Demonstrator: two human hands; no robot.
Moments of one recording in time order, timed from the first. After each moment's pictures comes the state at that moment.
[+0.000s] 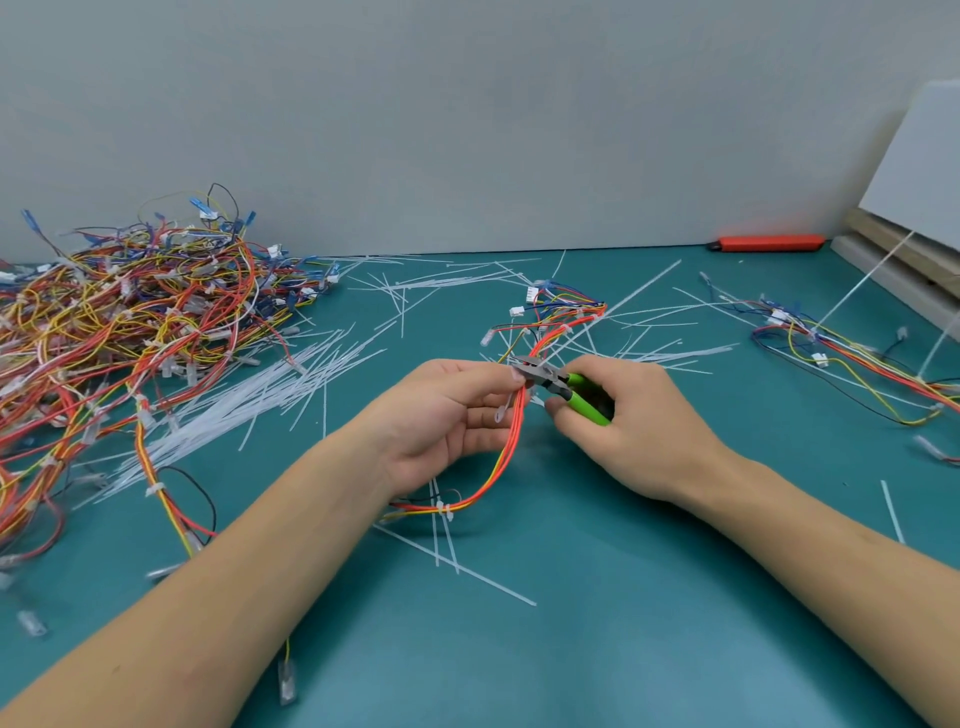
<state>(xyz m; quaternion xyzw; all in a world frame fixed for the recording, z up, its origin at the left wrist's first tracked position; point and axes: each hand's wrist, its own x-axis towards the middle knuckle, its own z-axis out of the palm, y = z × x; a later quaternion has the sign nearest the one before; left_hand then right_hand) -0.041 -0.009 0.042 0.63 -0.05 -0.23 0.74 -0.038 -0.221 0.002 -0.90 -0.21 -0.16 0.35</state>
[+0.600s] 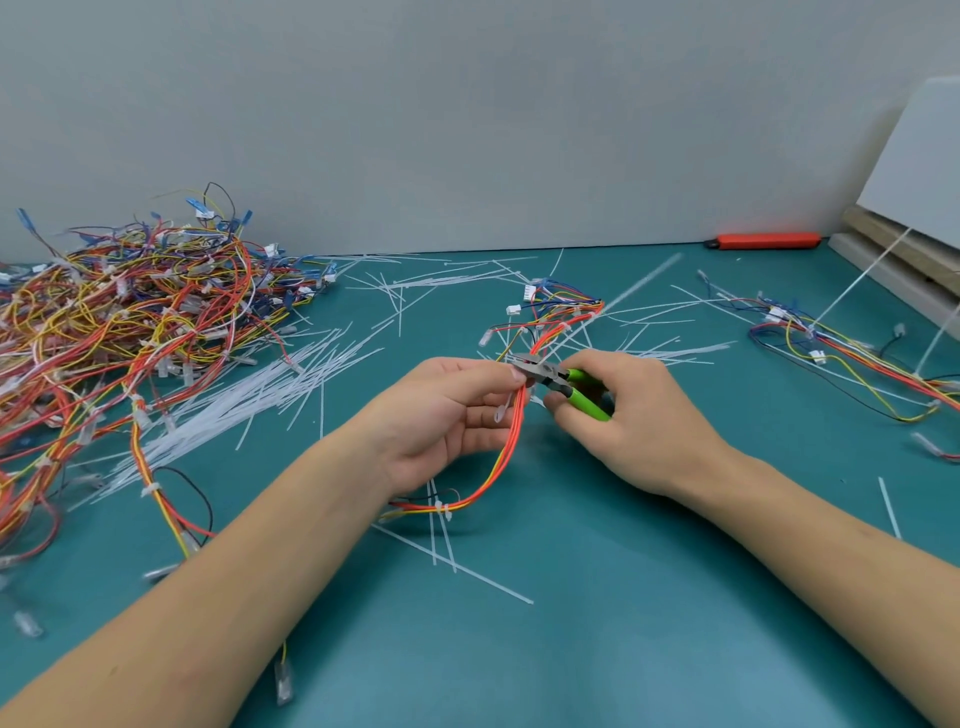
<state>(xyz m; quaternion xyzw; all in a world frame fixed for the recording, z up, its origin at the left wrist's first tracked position) -0.042 -0.010 0.042 0.63 -0.05 -0.22 0.74 -0.036 -0.223 0.002 -0.89 -0.21 -0.16 0.36</state>
